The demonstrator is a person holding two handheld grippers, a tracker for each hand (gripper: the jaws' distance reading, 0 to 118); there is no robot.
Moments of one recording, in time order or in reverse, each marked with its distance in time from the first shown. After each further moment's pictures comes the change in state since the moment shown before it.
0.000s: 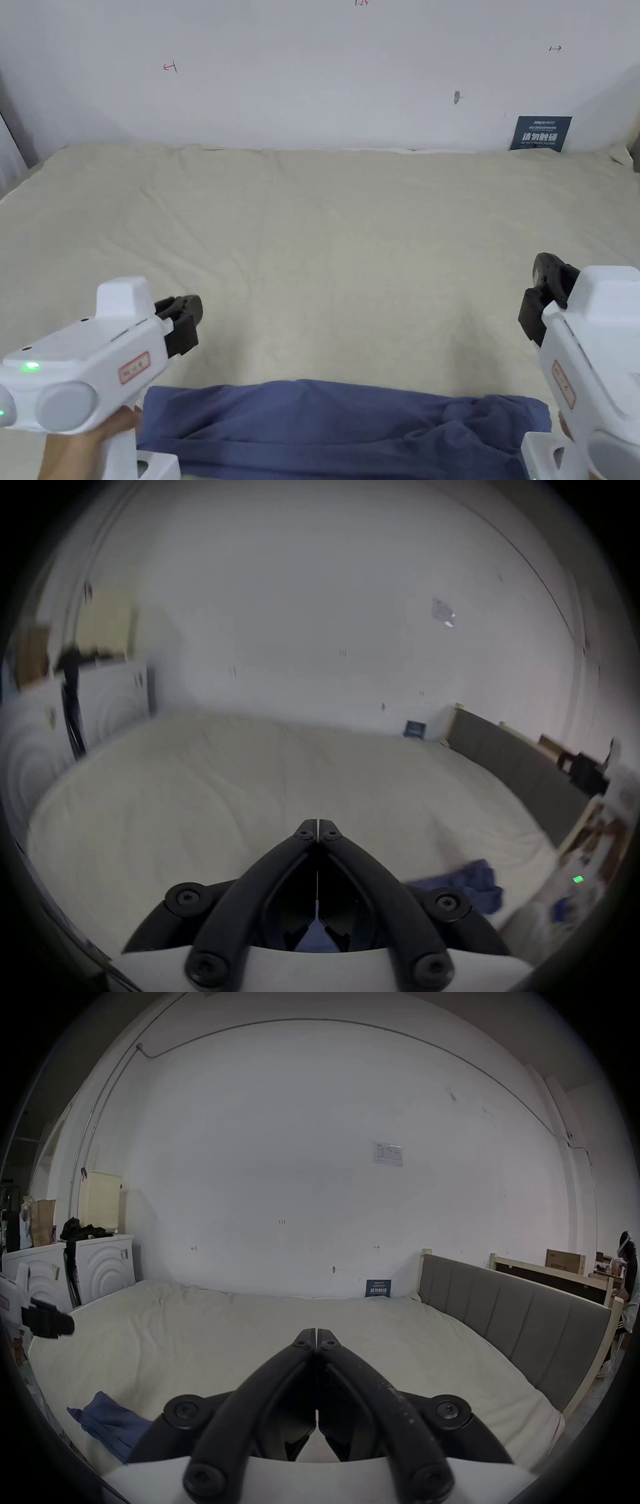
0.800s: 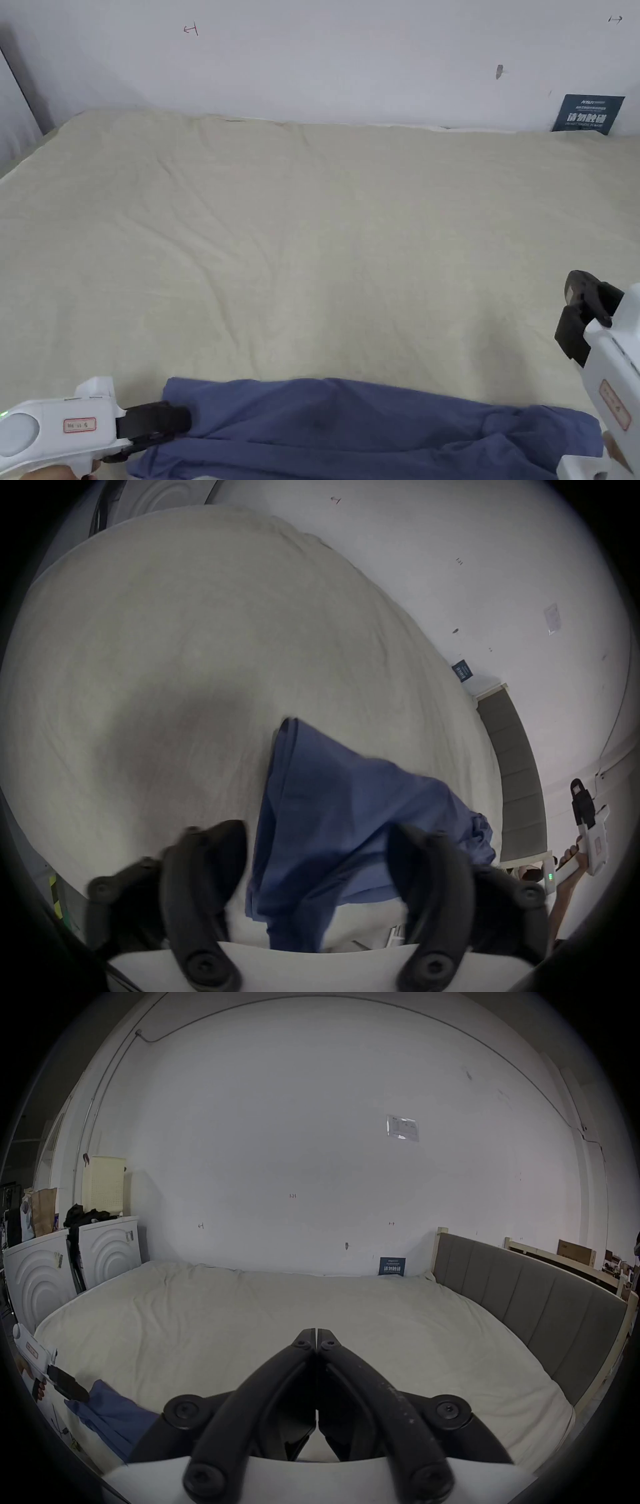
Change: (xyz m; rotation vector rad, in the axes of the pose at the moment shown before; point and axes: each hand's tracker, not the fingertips) left arm -0.166 -0.099 -0.066 -0.505 -0.003 0.413; right arm -0.022 -0.021 -0.045 -0.107 0.043 0.010
